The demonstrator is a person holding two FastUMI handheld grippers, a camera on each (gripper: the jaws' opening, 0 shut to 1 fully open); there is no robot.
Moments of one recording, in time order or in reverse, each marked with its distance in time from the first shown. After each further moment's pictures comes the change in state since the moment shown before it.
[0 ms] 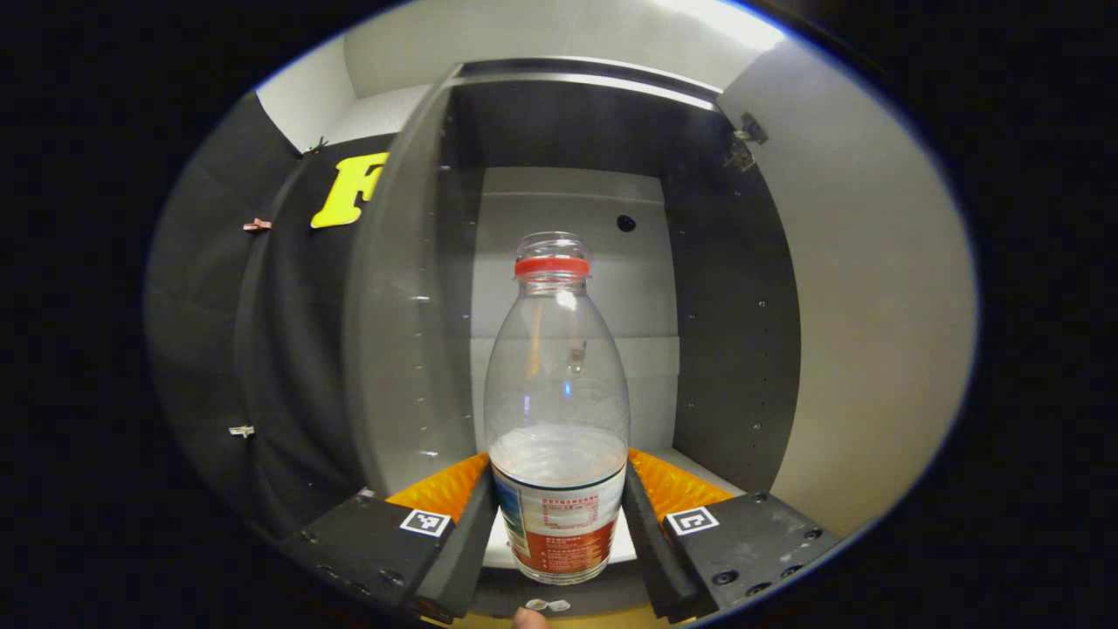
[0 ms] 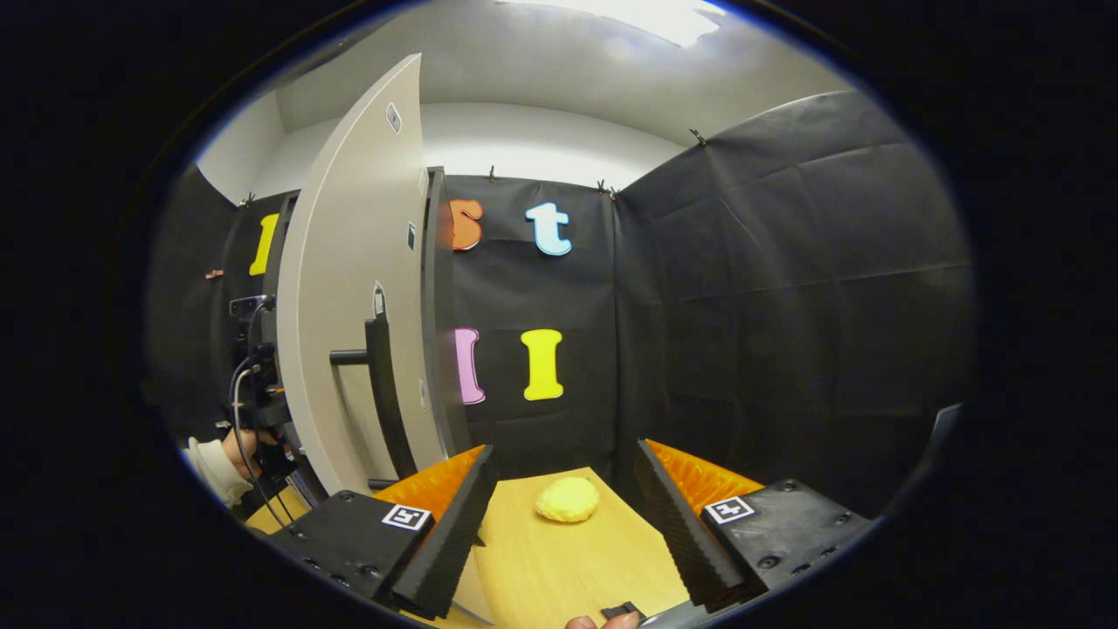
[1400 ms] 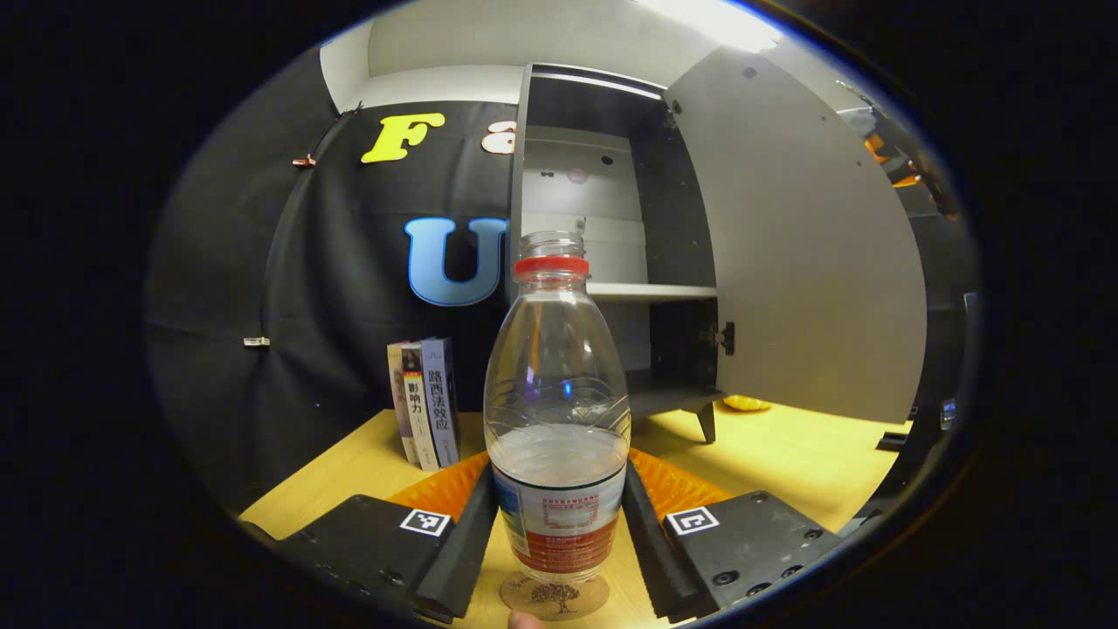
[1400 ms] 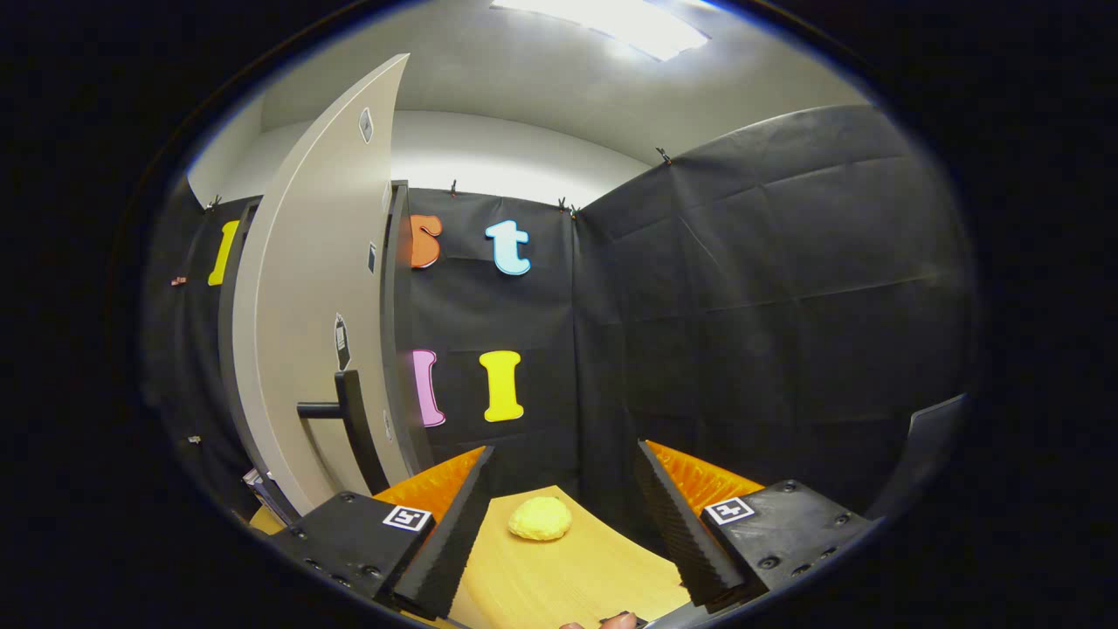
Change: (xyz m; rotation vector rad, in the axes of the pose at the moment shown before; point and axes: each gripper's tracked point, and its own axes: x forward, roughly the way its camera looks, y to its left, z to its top) left arm -0.235 0.069 -0.300 0.013 0.093 -0.140; right arm 0.006 -0.018 0.018 -0.006 -0.042 -0.193
